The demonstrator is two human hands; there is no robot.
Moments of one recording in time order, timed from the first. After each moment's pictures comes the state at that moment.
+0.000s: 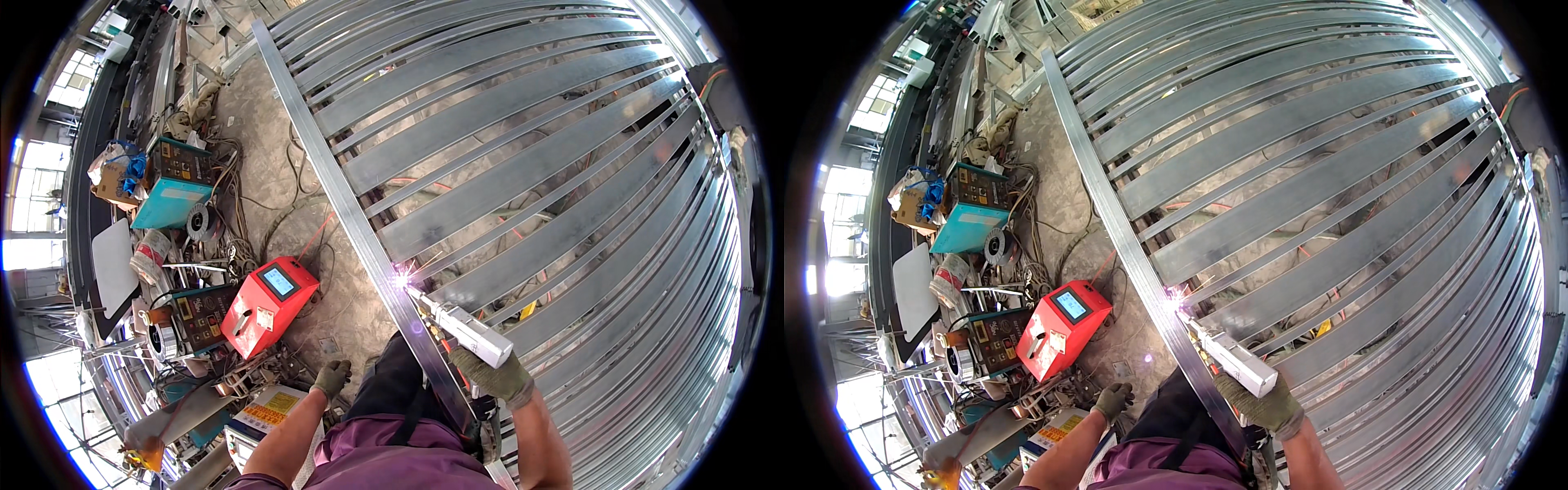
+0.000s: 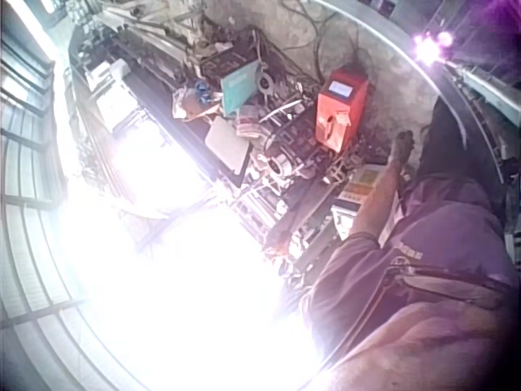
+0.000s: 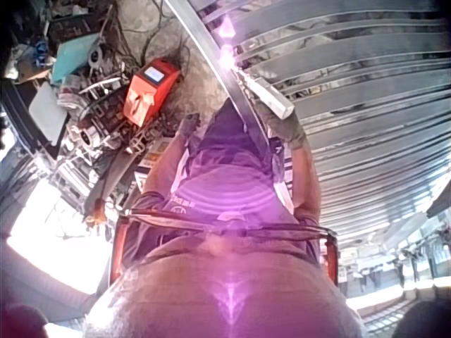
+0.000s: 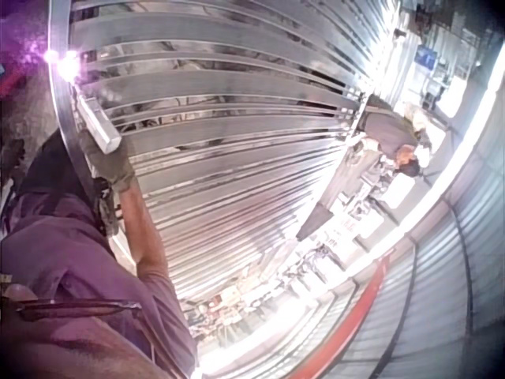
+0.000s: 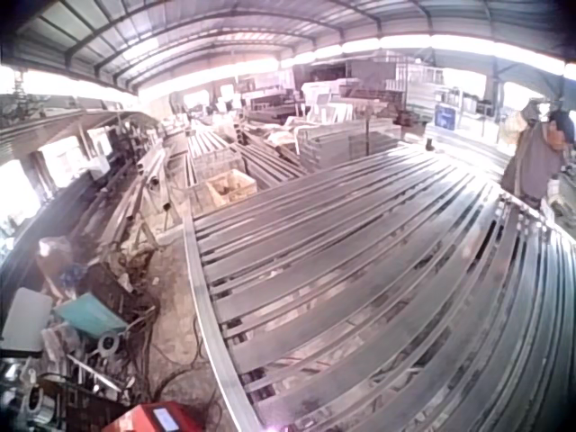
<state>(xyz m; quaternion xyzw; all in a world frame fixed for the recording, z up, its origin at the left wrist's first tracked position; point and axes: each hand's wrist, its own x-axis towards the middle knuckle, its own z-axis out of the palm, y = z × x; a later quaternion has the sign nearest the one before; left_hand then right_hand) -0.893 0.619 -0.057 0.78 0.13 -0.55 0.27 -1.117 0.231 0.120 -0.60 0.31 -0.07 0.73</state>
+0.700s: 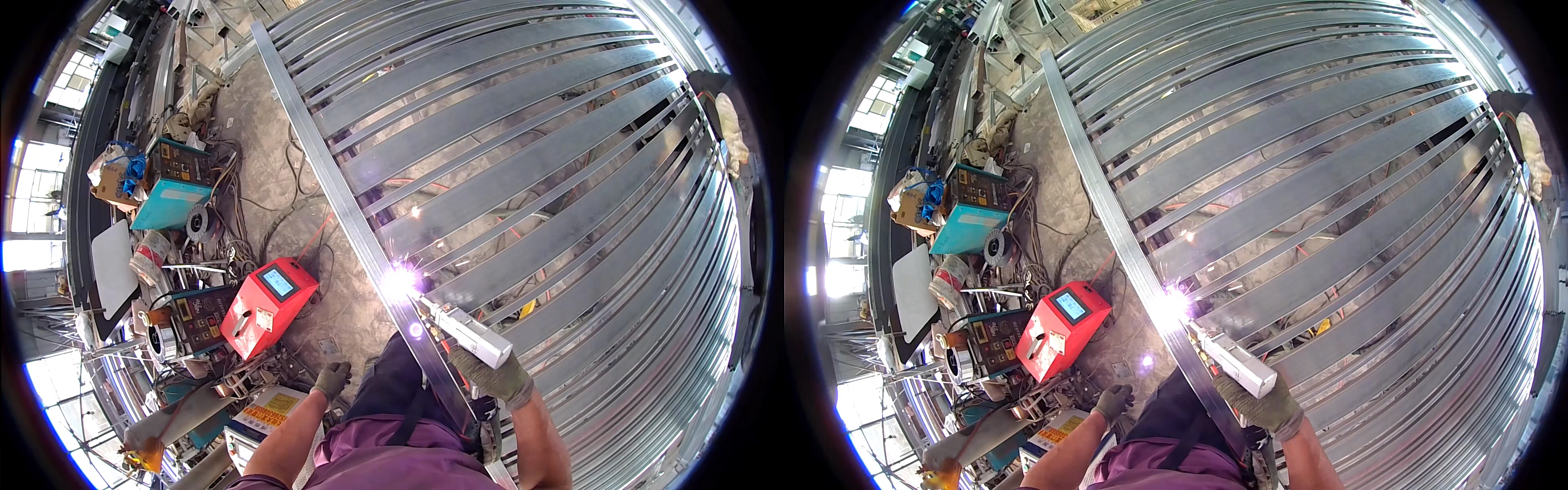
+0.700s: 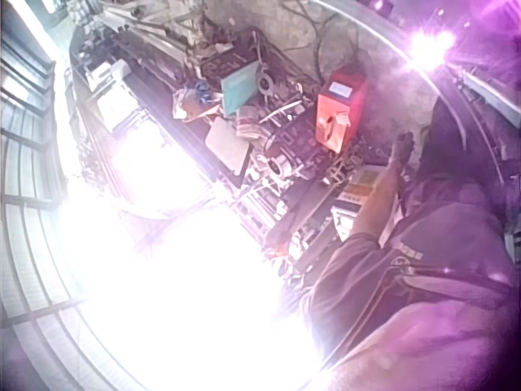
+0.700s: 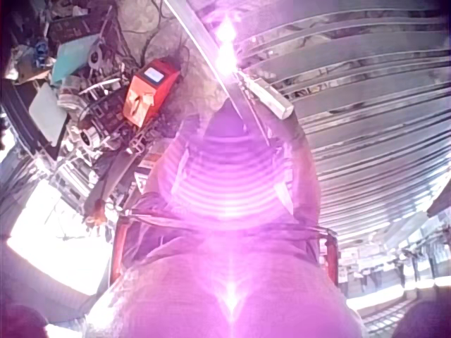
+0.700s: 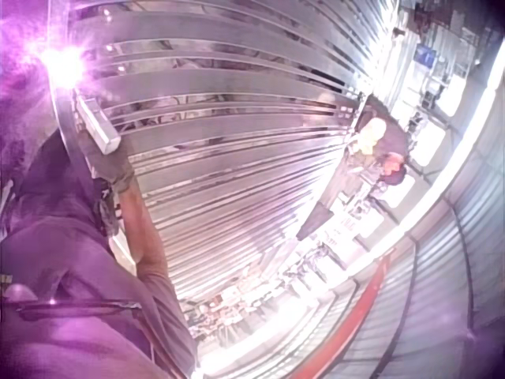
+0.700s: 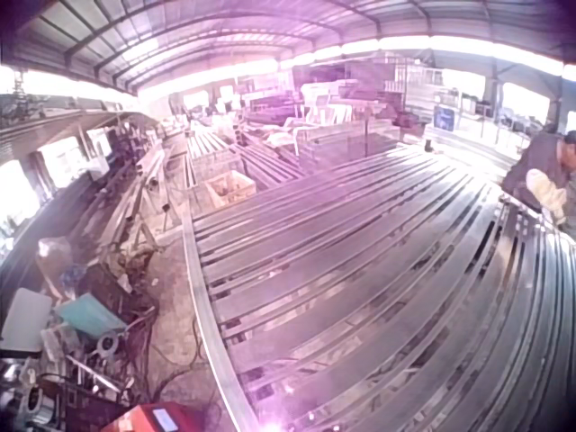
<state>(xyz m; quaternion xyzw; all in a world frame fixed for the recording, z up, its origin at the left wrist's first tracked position) -0.897 0.622 -0.059 0.78 0.14 -0.55 0.26 -1.118 0.231 0.124 -0.62 0.31 -0.07 0.71</state>
